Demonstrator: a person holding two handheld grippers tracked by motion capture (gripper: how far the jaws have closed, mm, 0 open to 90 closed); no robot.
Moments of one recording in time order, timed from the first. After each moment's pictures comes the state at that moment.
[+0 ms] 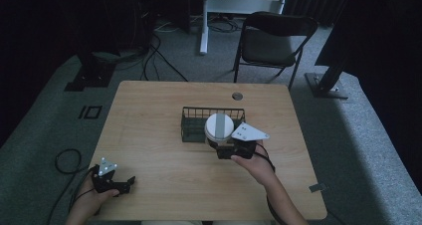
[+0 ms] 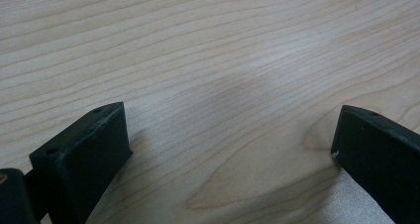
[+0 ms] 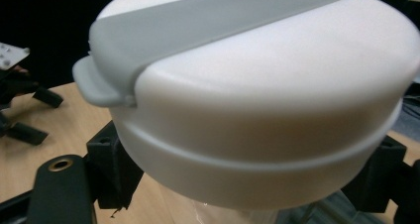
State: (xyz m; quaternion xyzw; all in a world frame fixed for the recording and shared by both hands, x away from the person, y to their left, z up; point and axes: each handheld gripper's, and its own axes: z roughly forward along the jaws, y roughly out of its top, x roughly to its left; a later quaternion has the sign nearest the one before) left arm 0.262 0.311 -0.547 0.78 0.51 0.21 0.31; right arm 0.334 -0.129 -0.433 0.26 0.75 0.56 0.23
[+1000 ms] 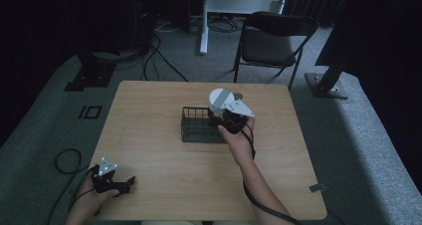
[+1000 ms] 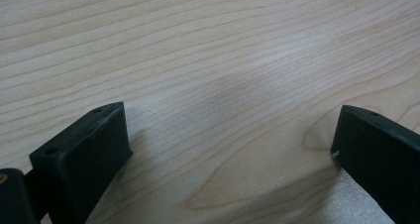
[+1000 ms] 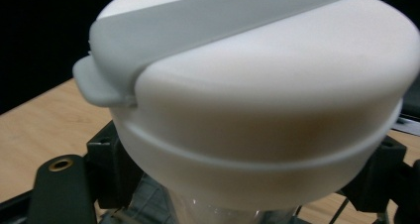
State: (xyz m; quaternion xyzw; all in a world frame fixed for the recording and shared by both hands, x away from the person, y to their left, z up) left arm 0.262 0.311 -0.547 0.78 0.51 0.21 0.31; right arm 0.395 -0.094 -0.425 0.44 0.68 0.49 0.32
